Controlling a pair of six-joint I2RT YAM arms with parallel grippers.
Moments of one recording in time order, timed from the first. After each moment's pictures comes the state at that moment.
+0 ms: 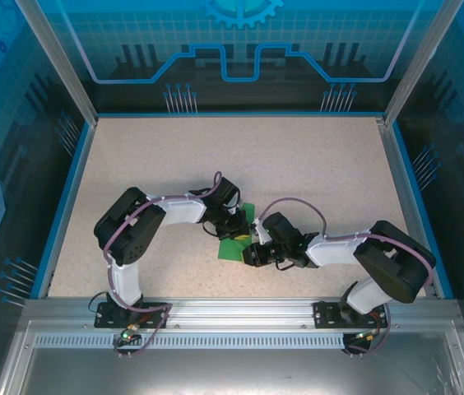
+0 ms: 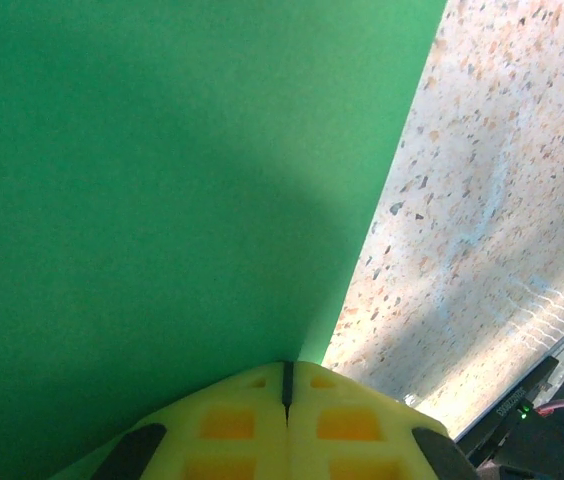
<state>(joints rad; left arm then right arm) -0.63 1.90 1.03 -0.28 0.54 -0.89 0.81 1.52 0.47 0.18 -0.40 0.64</state>
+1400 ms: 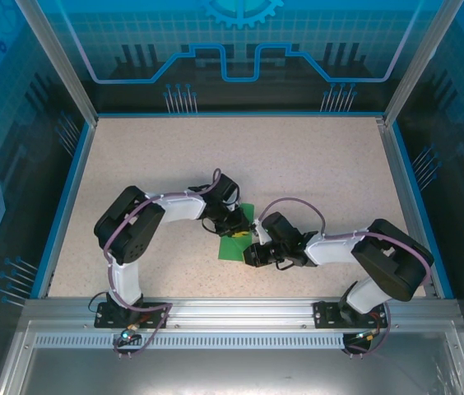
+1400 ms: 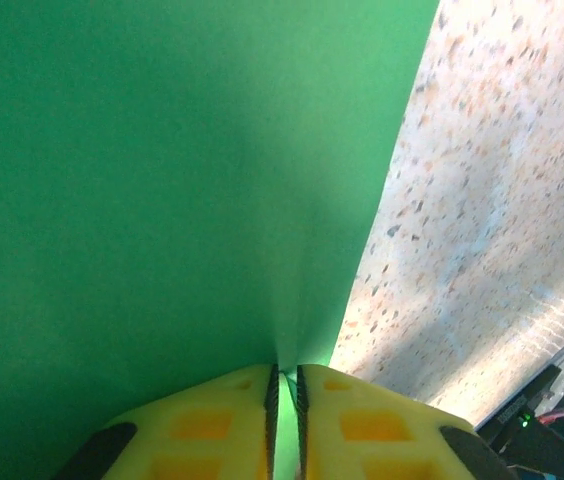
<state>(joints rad) -0.61 1.90 1.07 -0.33 0.53 -0.87 0.80 1.53 0.49 0.14 -0.38 0.63</state>
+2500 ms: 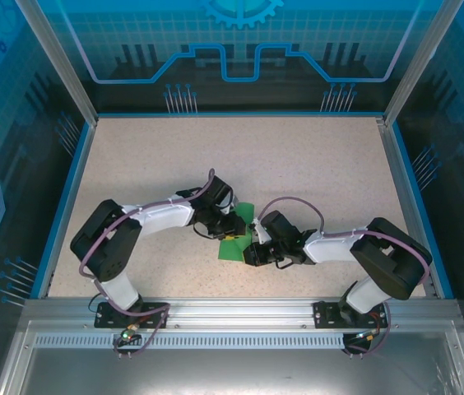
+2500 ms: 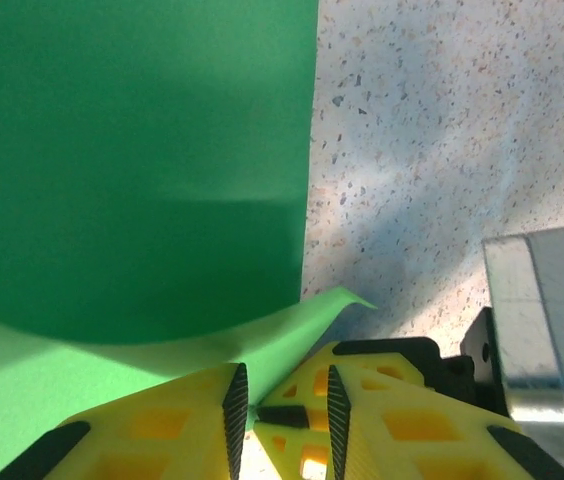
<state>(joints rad) -0.64 1.72 0.98 -0.39 0.50 -0.77 0.80 1.55 0.51 0.10 -0.40 0.62</state>
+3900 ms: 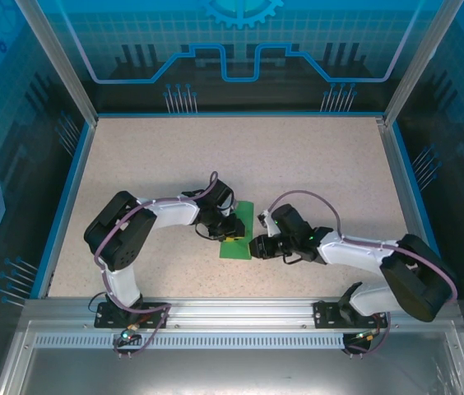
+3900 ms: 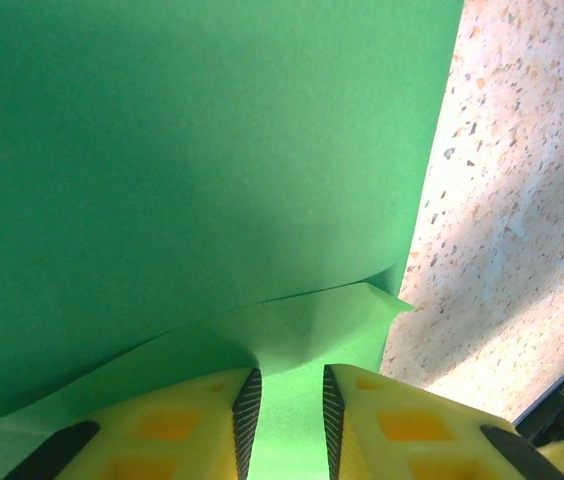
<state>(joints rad) -0.61 1.83 0.97 -0.33 0.49 -0.76 0.73 1.33 0.52 -0.04 -0.38 0.63</state>
